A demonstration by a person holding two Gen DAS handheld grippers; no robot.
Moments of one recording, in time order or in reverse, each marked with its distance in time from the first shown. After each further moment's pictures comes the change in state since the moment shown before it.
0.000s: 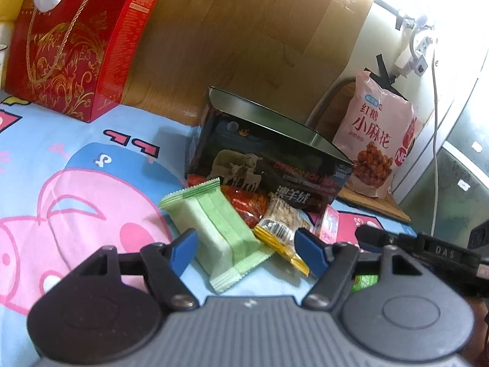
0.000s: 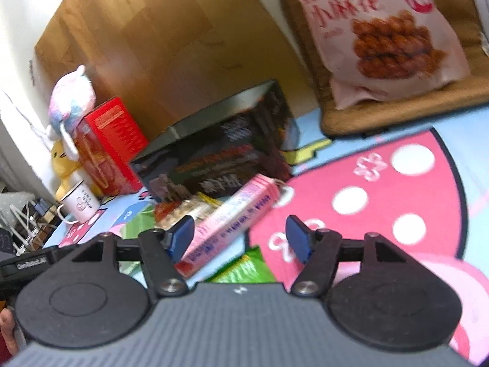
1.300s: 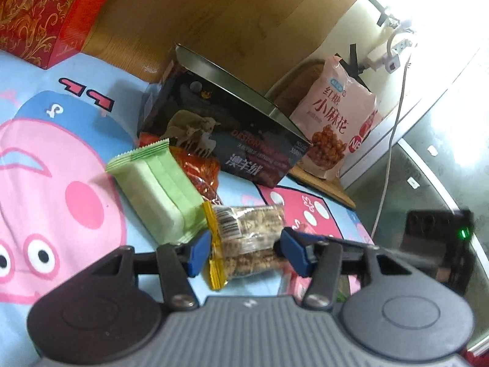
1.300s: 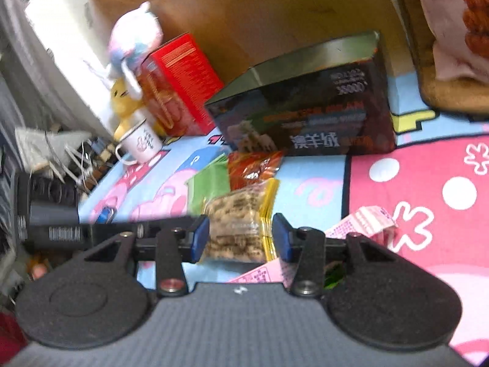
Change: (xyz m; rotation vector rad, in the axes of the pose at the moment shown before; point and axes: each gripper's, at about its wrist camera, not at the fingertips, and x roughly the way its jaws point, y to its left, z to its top) left arm 0.009 0.010 -0.002 -0.107 0.136 -0.244; right arm 0.021 0.032 -0.014 -0.162 0.231 0.226
